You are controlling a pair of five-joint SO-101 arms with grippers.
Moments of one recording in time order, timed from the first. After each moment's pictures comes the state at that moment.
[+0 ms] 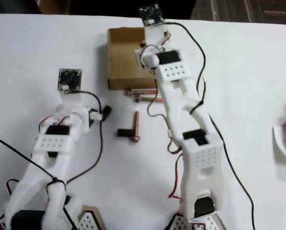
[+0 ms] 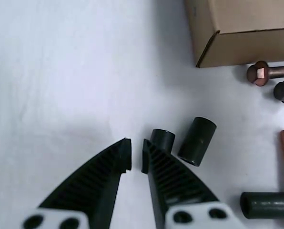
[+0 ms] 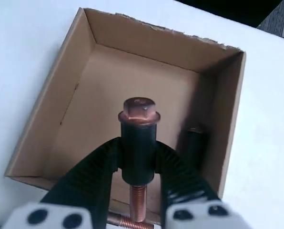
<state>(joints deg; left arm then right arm) -6.4 -28.5 60.4 26.3 2.2 -19.3 36.4 -35.3 53.0 5.9</state>
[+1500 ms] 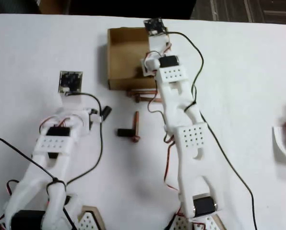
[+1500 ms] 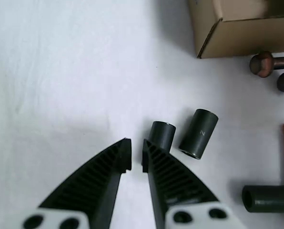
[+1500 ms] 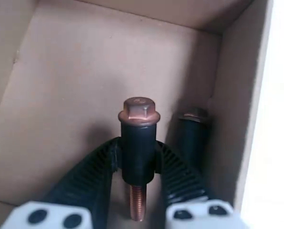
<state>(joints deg) -6.4 -28.5 61.8 26.2 2.2 -16.3 64.0 -63.9 60.2 5.9</state>
